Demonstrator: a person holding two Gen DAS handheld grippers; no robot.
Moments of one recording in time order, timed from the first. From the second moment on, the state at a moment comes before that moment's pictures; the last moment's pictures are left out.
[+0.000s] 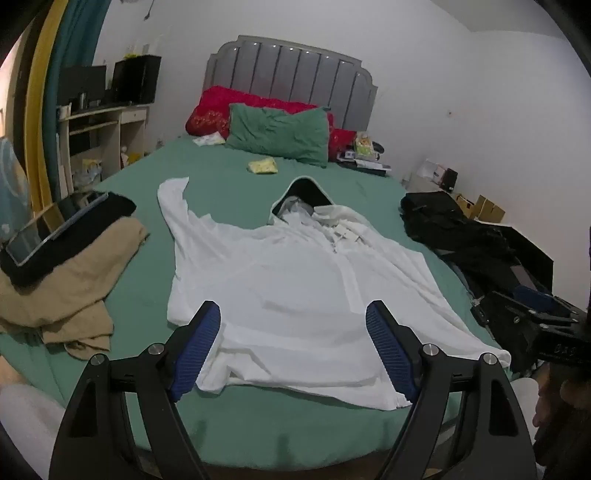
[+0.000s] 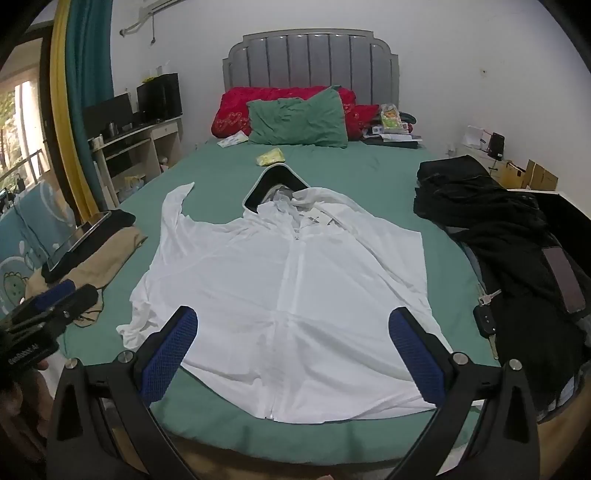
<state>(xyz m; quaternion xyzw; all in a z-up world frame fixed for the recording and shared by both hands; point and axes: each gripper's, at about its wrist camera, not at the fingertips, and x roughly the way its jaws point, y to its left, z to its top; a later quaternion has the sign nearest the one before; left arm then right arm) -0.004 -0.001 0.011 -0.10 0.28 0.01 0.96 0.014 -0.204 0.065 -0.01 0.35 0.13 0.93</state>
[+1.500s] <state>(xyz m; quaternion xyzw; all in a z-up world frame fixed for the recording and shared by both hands) -0.001 -0.014 0.017 -0.07 0.29 0.04 0.95 0.019 -0.213 0.052 -0.01 0.35 0.14 0.93</state>
